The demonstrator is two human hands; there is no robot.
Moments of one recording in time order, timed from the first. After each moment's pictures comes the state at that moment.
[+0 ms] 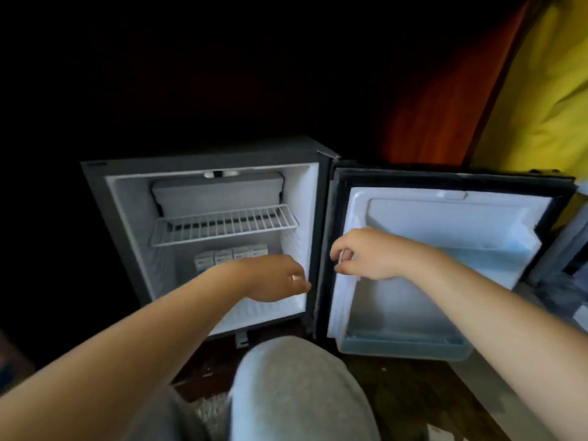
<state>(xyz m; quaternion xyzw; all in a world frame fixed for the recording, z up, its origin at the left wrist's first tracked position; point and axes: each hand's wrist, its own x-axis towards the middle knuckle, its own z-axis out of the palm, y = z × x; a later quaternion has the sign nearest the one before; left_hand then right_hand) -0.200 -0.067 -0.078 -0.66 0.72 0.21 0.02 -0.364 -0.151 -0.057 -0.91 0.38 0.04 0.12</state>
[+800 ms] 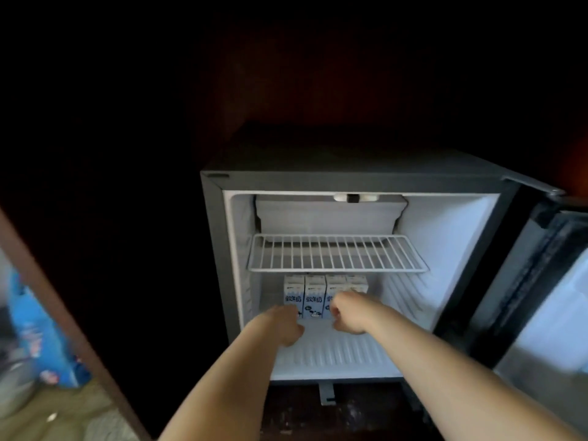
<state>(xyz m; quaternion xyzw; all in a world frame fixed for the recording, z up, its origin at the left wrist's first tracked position) -0.011 -0.106 -0.214 -0.84 0.47 0.27 -0.01 -0.117 -0.212 -0.203 -0.92 0.34 0.16 0.09</state>
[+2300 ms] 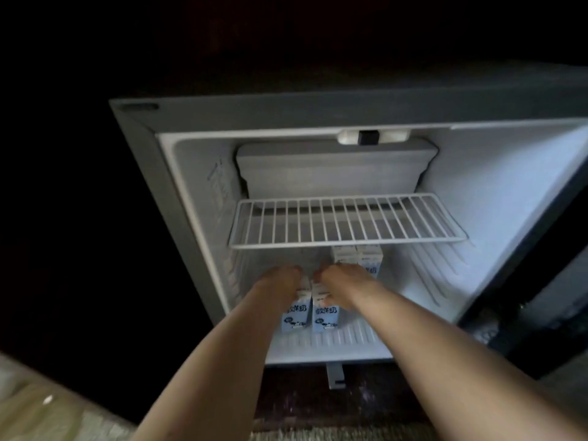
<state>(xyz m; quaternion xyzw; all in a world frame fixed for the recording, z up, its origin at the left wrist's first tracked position) 0.032 -0.170 -0.262 -0.83 0.52 0.19 -0.03 -0.070 -0.256 -0.268 -0.96 0.23 0.16 0.04</state>
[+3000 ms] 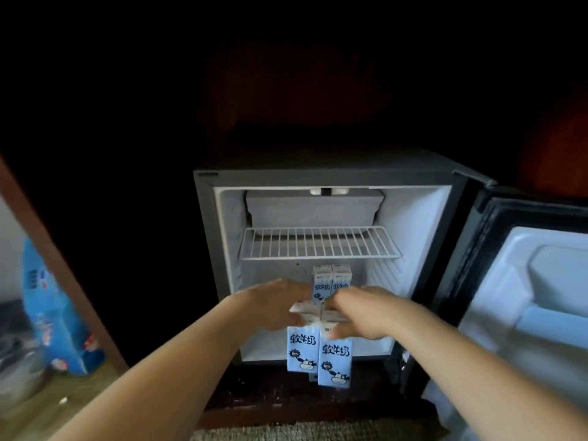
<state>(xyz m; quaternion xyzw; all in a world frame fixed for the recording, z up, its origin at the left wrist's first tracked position) -0.051 -0.064 -0.138 -0.73 0.66 0.17 0.00 -0.196 -0.159 -0.134 -0.96 0.22 0.18 0.04</state>
